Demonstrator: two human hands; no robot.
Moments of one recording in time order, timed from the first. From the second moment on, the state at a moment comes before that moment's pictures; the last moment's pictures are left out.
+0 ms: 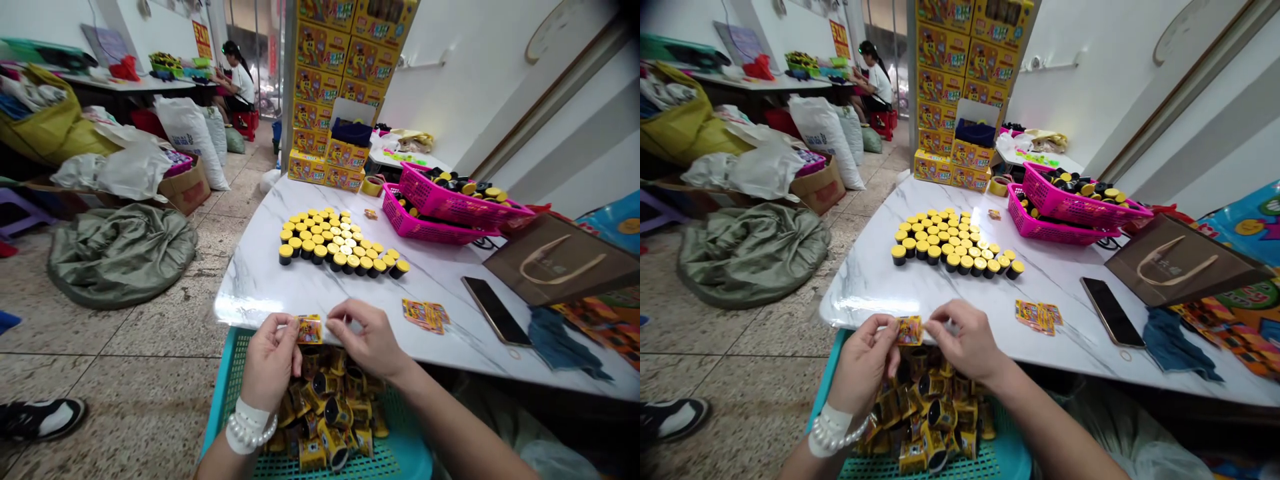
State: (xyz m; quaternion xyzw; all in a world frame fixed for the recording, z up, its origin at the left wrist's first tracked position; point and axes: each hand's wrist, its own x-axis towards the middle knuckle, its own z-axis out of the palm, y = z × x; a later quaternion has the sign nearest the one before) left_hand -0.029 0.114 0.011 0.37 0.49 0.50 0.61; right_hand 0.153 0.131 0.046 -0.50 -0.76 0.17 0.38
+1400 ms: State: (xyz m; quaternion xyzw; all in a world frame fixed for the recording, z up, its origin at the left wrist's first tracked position) left_hand -0.015 0.202 0.034 0.14 0.32 0.53 0.77; right_hand 0.165 0.210 0.037 -0.41 -0.56 0.48 0.54
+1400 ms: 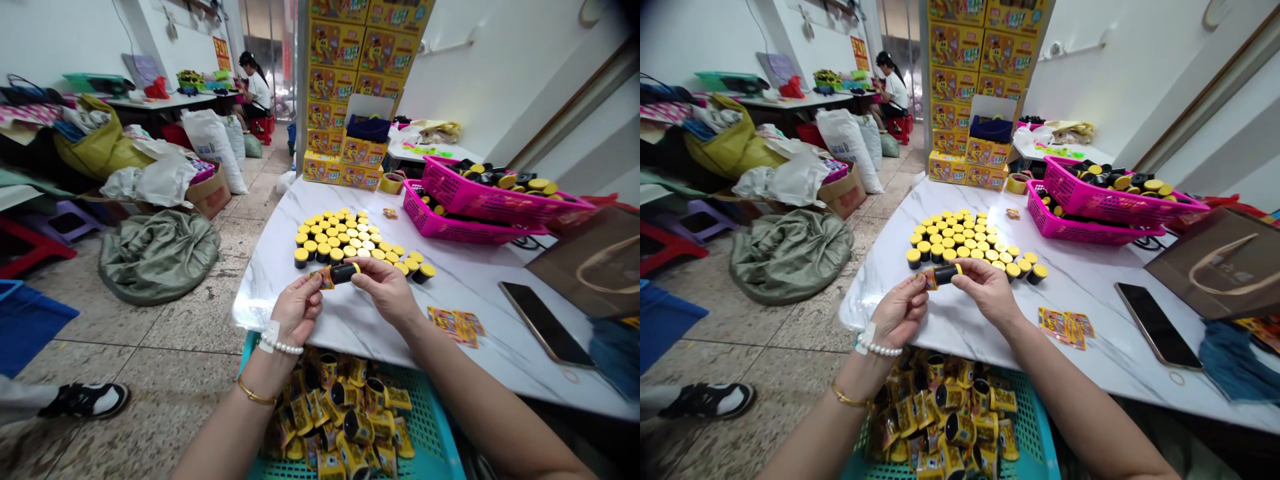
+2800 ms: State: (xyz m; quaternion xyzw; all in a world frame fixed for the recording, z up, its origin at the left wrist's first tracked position) left_hand -0.009 0.191 0.028 0.23 0.35 0.58 0.70; right_hand 0.168 0.195 0.031 -0.41 -0.58 0.44 0.56
